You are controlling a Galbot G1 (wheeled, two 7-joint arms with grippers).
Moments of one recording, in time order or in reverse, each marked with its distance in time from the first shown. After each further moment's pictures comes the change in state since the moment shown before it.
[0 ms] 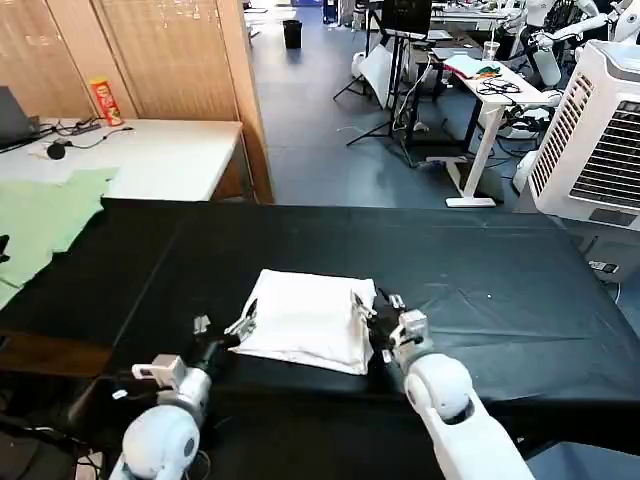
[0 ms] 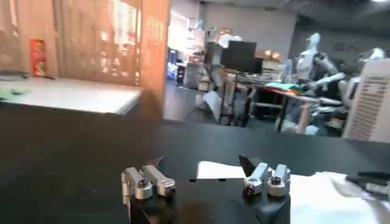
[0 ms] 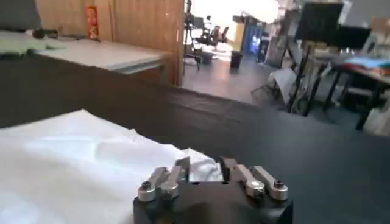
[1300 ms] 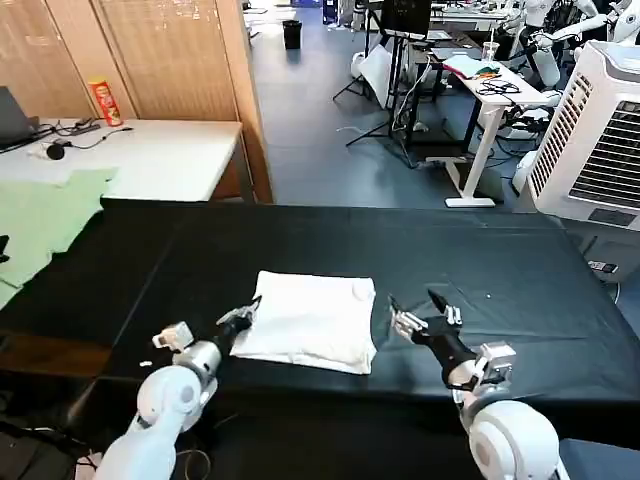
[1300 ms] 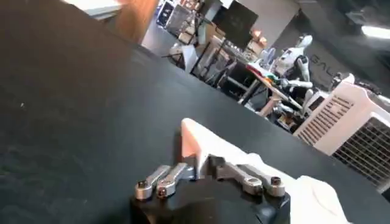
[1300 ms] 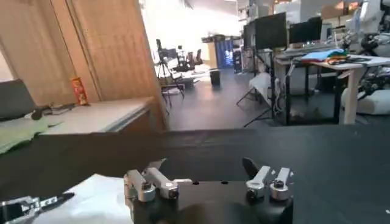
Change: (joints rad) left arm -0.182 0.034 0.046 0.214 -0.377 0.121 0.002; right arm -0.259 0.000 0.217 0.331 0.070 0.008 -0.003
